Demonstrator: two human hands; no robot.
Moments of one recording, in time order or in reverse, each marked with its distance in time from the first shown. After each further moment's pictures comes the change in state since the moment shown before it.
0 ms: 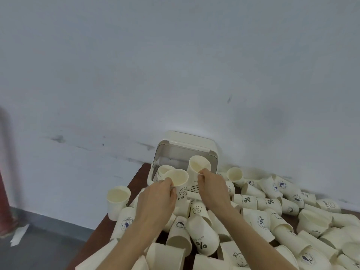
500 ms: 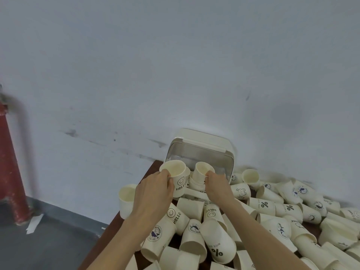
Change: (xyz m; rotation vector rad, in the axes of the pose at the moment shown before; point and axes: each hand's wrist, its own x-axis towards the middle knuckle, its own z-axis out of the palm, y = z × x) left_hand 0.020 -0.041 -0.009 0.011 0.088 -0.068; right_hand 0.043 0.006 0.056 -0.105 -0.234 0.034
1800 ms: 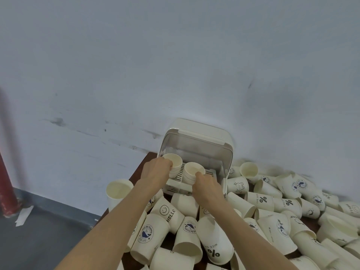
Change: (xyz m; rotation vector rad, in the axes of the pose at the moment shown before) left_hand 0.088 -0.031 0.092 0.312 -0.280 0.130; right_hand -0.005 -0.010 0.022 -0.127 -0.098 -0.068
